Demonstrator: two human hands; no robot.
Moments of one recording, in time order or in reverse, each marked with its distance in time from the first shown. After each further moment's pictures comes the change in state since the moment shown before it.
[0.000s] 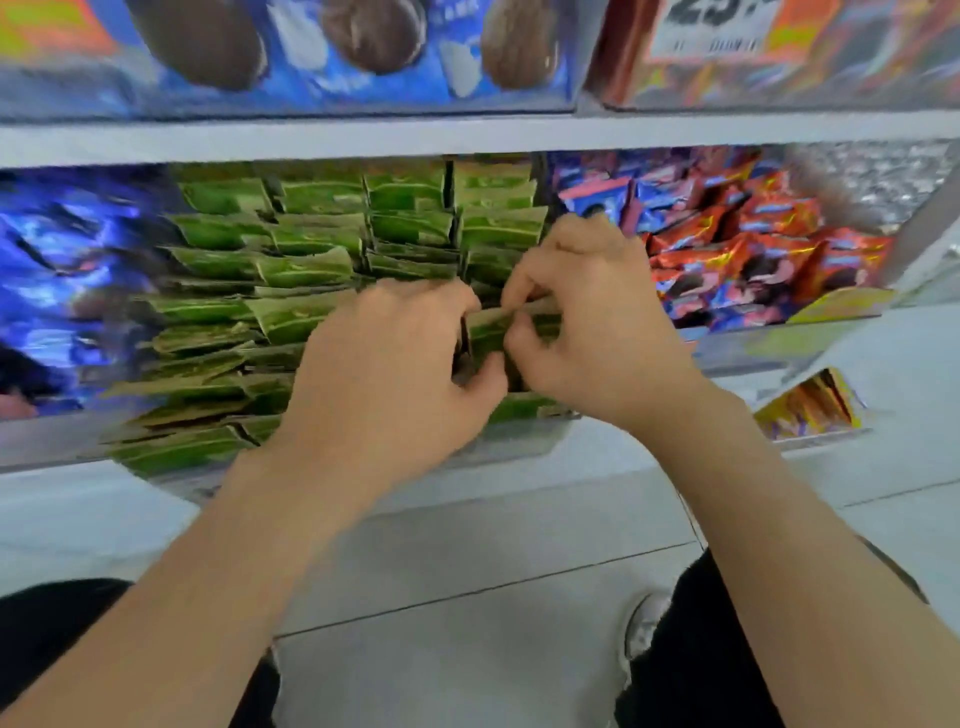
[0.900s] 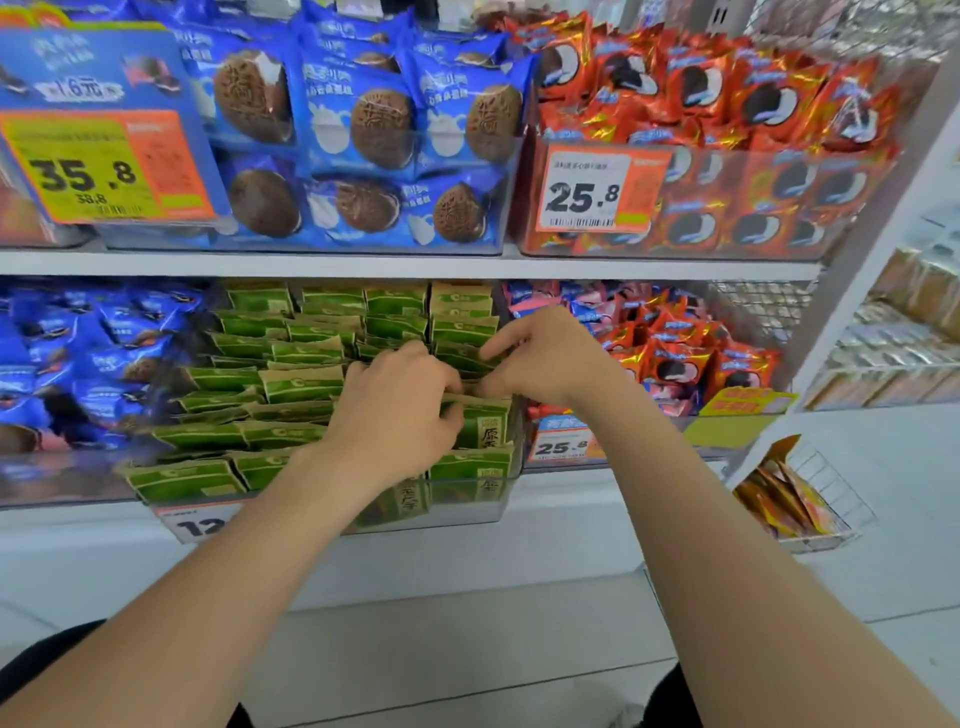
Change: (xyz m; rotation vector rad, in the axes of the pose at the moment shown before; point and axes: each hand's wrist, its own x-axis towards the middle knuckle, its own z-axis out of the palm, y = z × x) left_hand 0.024 0.033 0.002 0.057 -0.106 -0.097; right_hand 0.037 0.025 -0.043 0.440 -0.379 0.487
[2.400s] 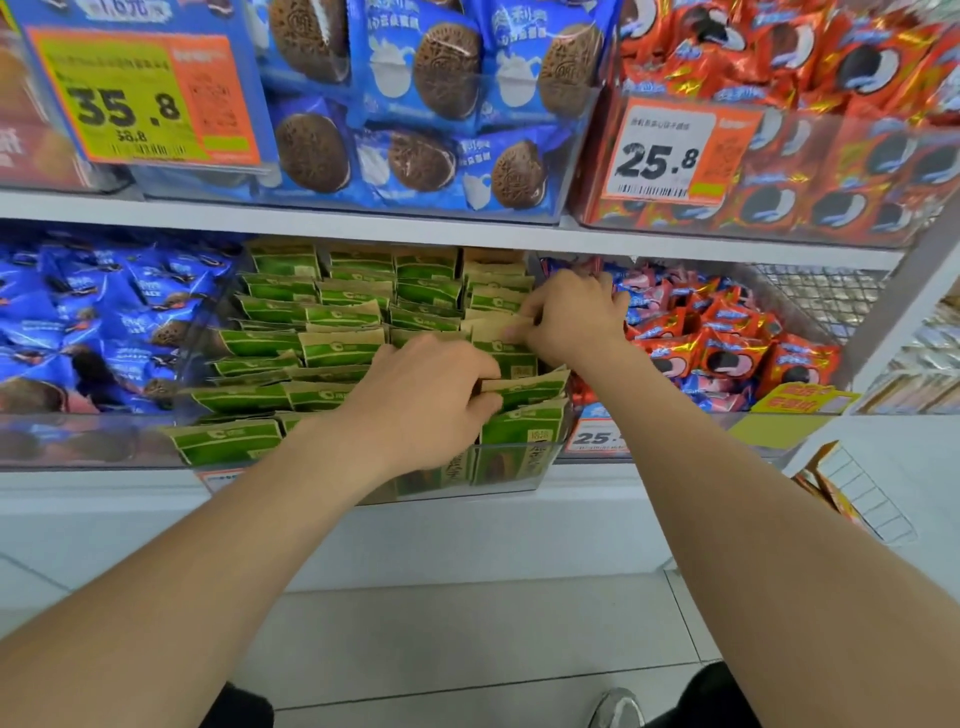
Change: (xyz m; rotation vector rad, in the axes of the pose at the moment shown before) left_hand -0.011 -0.022 -0.004 -0.153 -0.120 0.082; right_hand 0.065 0.009 0.033 -0.603 0.255 0.008
